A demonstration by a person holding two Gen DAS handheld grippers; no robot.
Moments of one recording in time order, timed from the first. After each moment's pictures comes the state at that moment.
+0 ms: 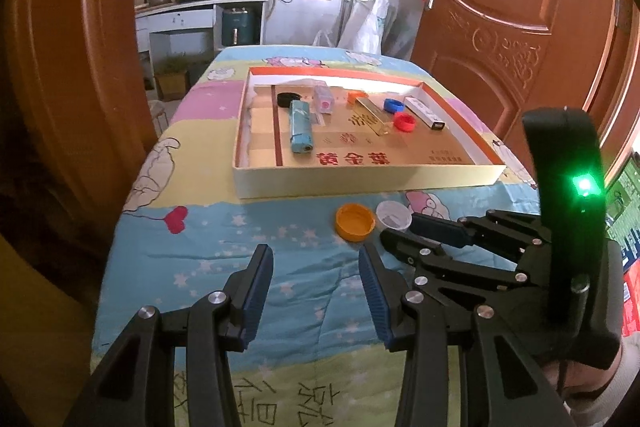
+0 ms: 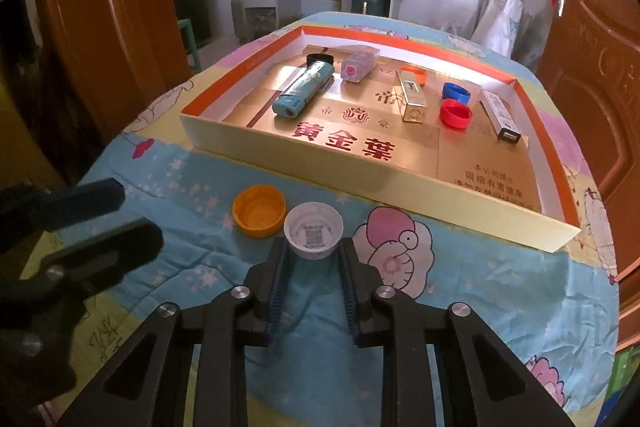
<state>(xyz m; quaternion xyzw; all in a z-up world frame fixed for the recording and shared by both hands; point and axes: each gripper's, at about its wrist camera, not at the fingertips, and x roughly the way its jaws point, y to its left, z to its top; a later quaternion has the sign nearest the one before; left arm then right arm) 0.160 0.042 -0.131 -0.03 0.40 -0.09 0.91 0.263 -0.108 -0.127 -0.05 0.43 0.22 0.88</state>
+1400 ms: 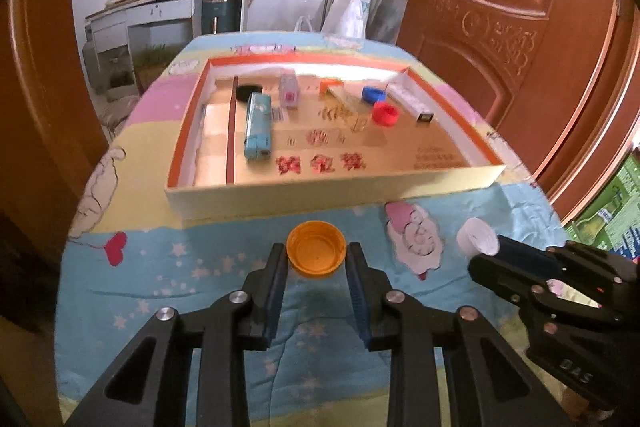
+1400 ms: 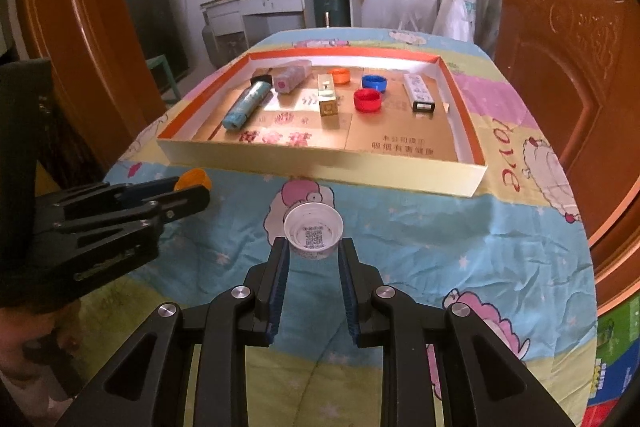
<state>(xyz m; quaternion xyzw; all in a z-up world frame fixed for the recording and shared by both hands) 0.196 0.013 -0.138 -0.02 0.42 -0.12 0.90 0.225 -0.183 -0.104 0.02 0.41 0.18 0.89</state>
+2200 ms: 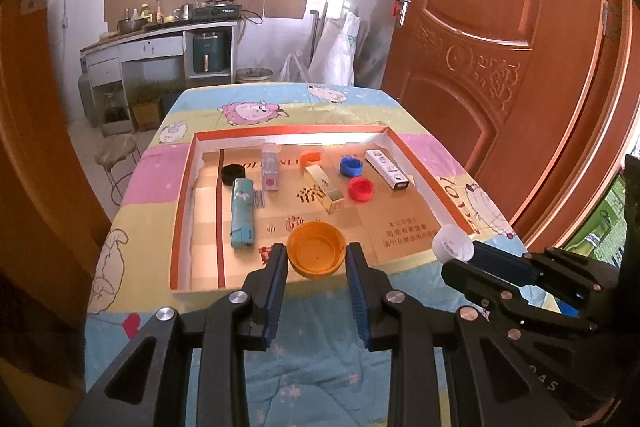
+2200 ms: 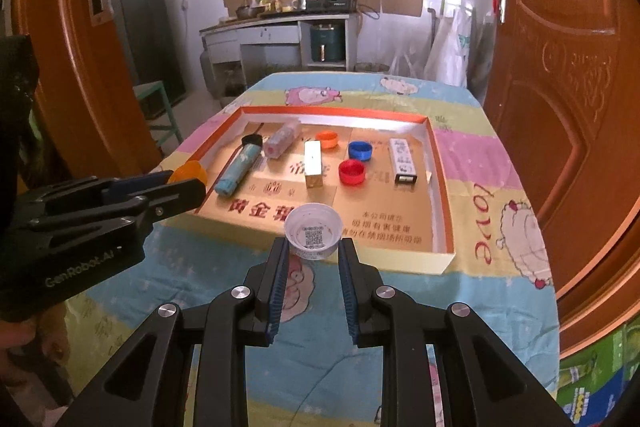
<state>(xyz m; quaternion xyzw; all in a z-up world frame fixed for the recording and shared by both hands) 0.221 -0.004 -0.084 -0.02 0.37 -0.13 0.92 0.251 -0.190 -0.060 0.01 0.36 0.17 0.92</state>
